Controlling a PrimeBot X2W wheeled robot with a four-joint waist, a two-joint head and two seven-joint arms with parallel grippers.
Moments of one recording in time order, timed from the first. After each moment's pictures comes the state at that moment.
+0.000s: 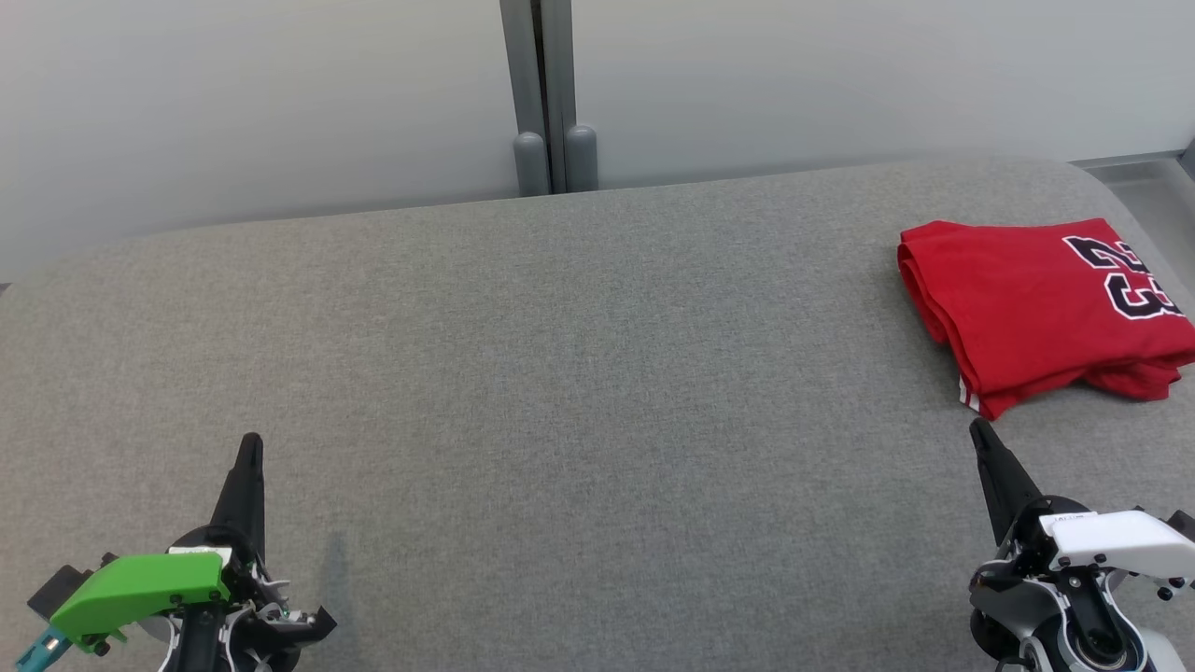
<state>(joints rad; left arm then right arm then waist) -0.10 0.06 0.10 0.25 -1.62 -0.13 0.11 -0.10 -0.05 -0.11 0.25 1.61 0.13 0.11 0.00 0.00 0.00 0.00</state>
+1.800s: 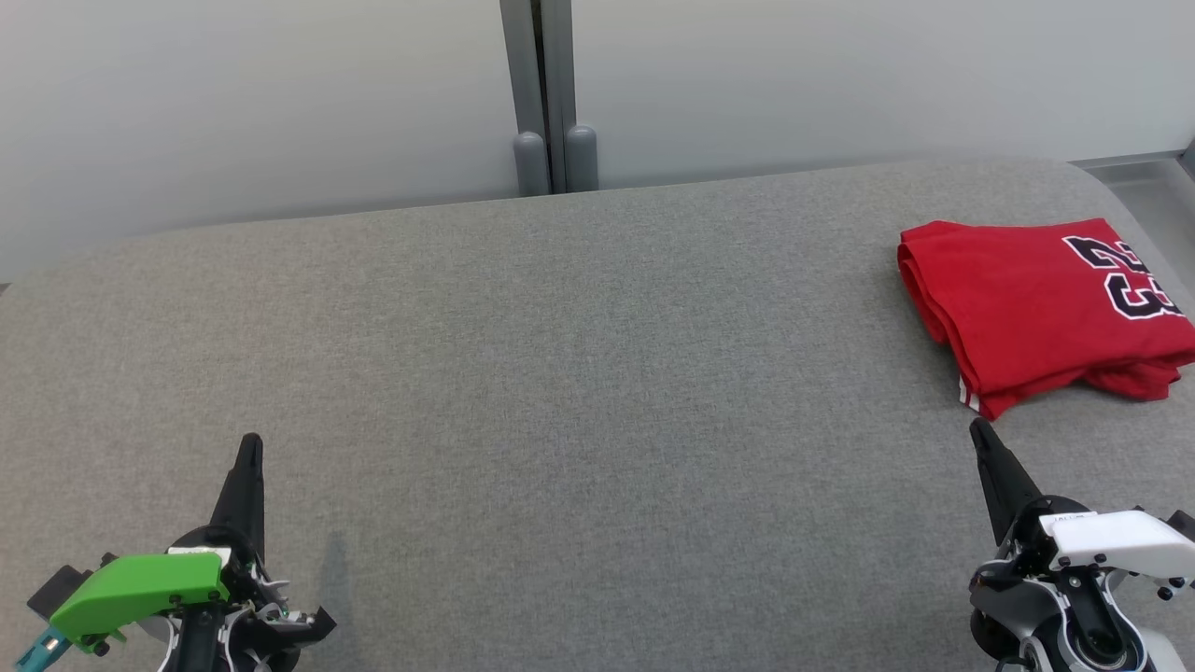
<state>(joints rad) -0.10 0.05 0.11 0.25 -1.62 -0.13 0.11 -0.10 -0.05 -0.11 0.25 1.61 0.13 0.11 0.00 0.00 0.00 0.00</state>
